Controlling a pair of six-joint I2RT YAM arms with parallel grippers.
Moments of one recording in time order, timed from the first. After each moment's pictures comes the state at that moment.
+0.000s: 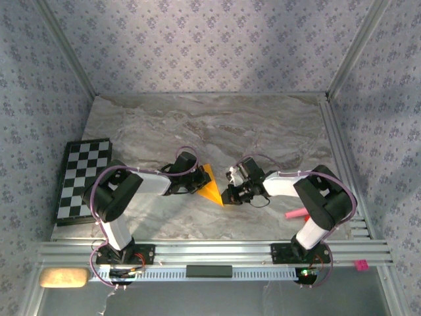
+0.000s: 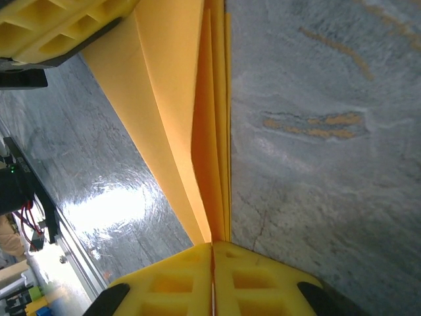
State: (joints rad) left arm -0.70 1.75 0.71 0.25 0.28 -1.20; right arm 0.63 1.63 0.64 -0.11 -0.65 0.54
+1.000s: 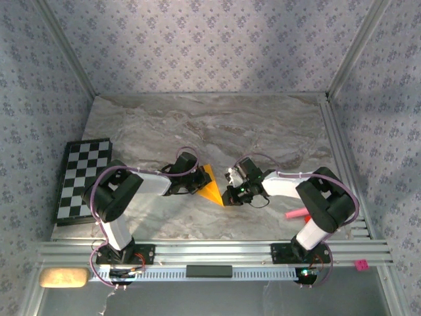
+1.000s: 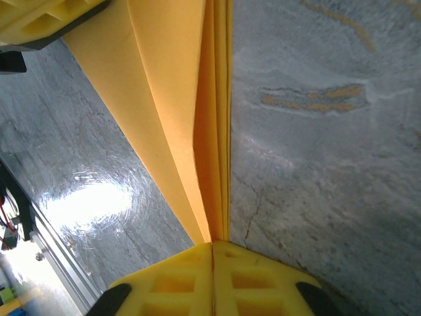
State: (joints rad) left arm -0.71 1.75 0.71 0.26 0.28 -1.20; right arm 0.66 1.61 0.67 -0.20 -0.59 0.51
